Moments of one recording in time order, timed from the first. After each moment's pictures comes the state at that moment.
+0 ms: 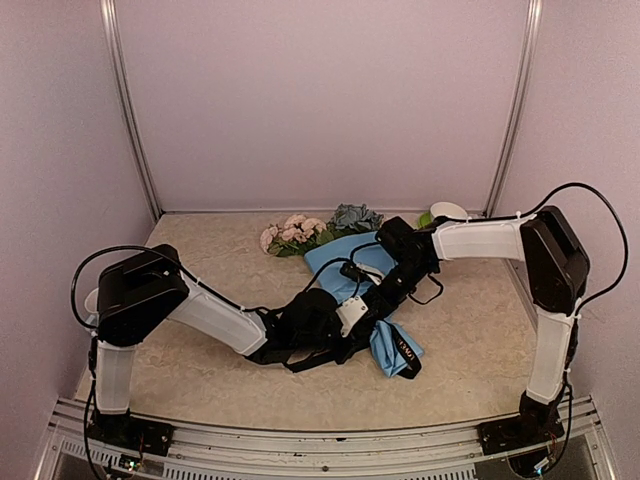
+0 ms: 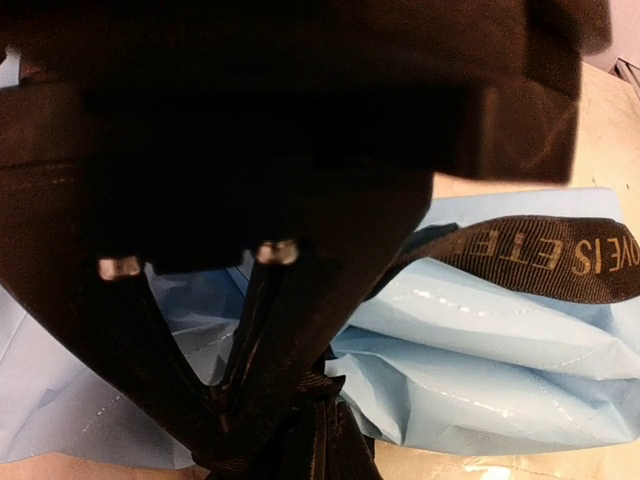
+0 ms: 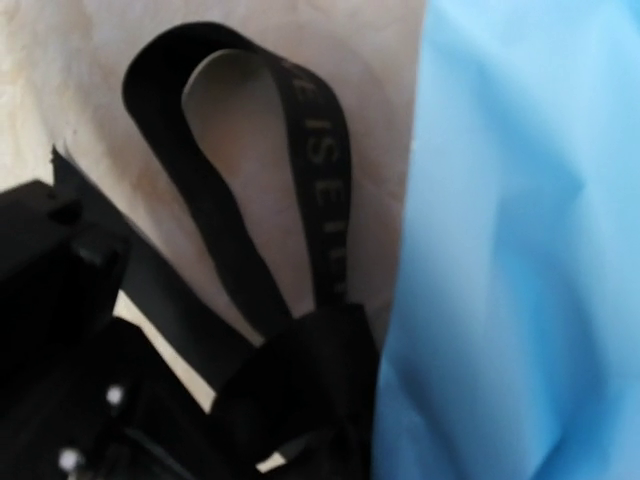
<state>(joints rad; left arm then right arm) -1.09 2.10 1.08 0.55 -0.01 0.06 0.64 1.96 1.37 -0.69 -0.61 -0.17</state>
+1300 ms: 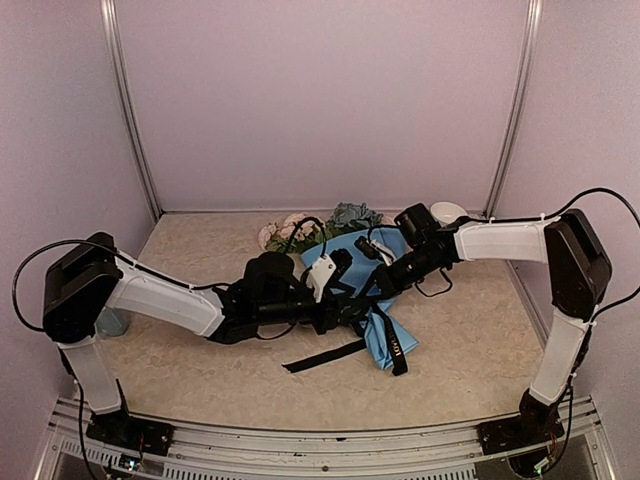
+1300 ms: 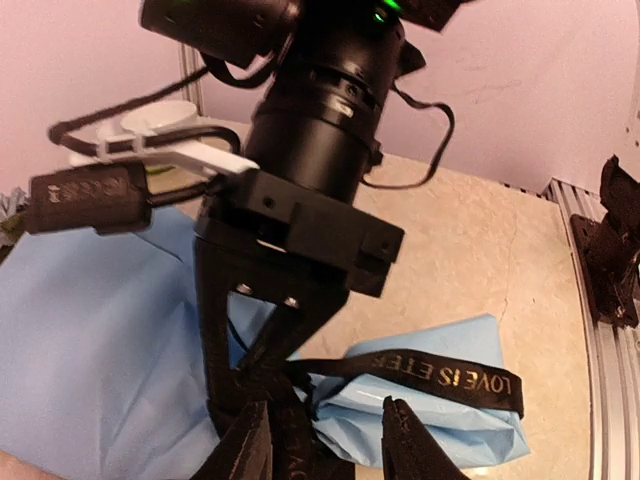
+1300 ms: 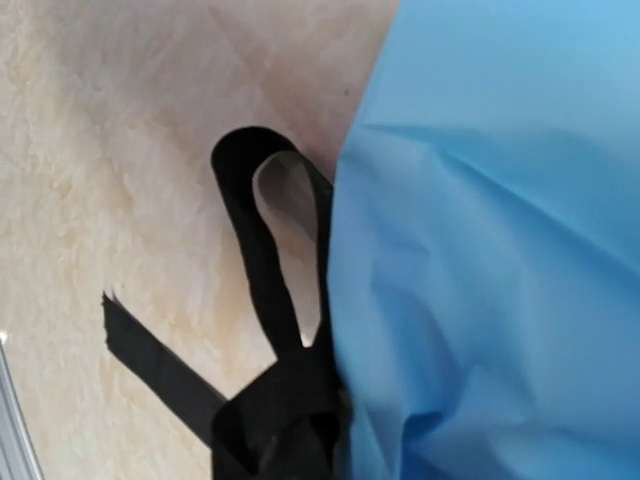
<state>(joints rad) -1.01 1.82 0.94 0.63 0.16 0.00 0.56 1.84 1.25 -0.42 -0.65 0.04</state>
